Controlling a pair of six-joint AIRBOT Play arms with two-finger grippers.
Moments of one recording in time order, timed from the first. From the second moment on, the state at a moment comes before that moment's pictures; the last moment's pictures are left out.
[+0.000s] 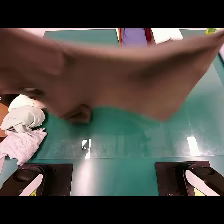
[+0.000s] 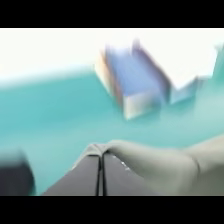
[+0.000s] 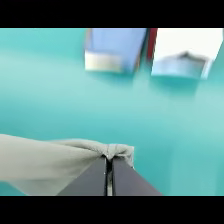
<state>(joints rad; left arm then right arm) -0.16 -0.71 1.83 1.38 -1.18 -1.53 0.04 -0.92 1.92 -1.44 1.43 1.57</state>
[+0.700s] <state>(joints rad) -0.16 -0.94 2.02 1.41 -1.17 -1.53 0.04 -0.99 2.08 -1.56 1.55 1.60</state>
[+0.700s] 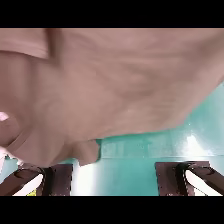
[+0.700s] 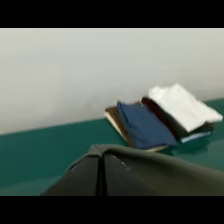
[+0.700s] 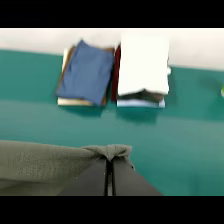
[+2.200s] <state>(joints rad) -0.16 -1.73 1.59 1.34 -1.17 -1.38 -0.16 -1.54 1.40 -1.40 1.26 1.48</state>
